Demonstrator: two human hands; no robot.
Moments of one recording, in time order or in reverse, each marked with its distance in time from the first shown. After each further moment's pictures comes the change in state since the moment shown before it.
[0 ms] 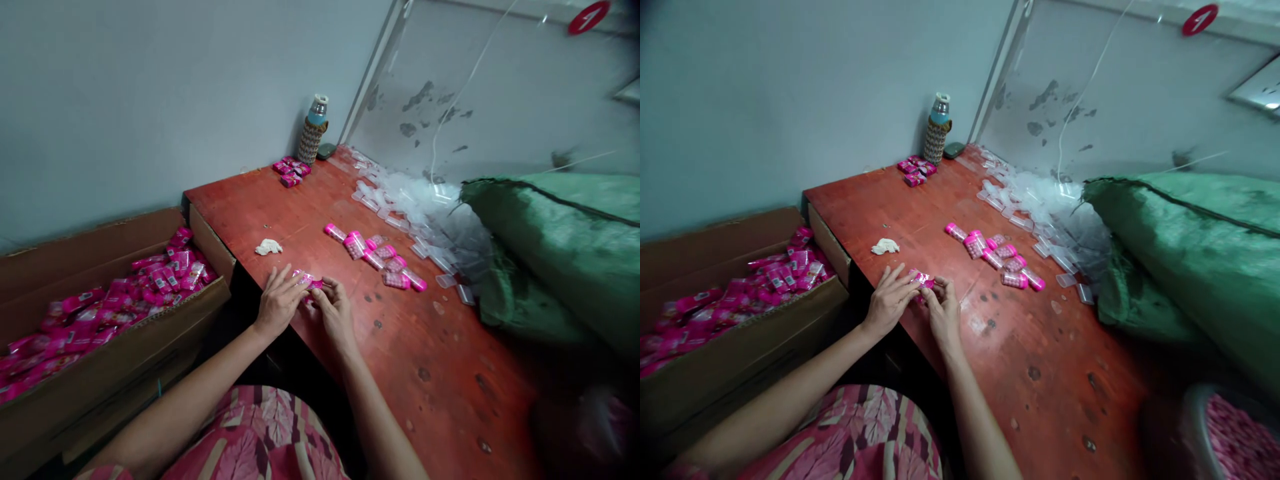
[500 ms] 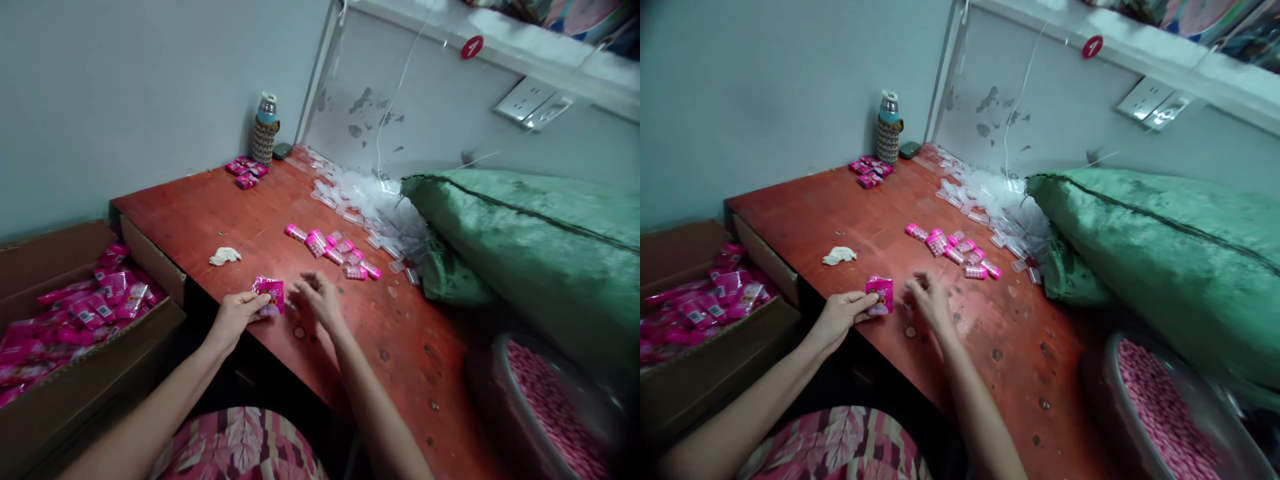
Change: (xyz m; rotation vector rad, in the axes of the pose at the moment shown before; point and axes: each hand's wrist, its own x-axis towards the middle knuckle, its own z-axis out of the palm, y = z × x) left_hand 0.009 0.017 -0.002 -0.785 -0.140 -0.806; right_hand 0.035 -0.019 -0.048 -0.465 0.002 -0.054
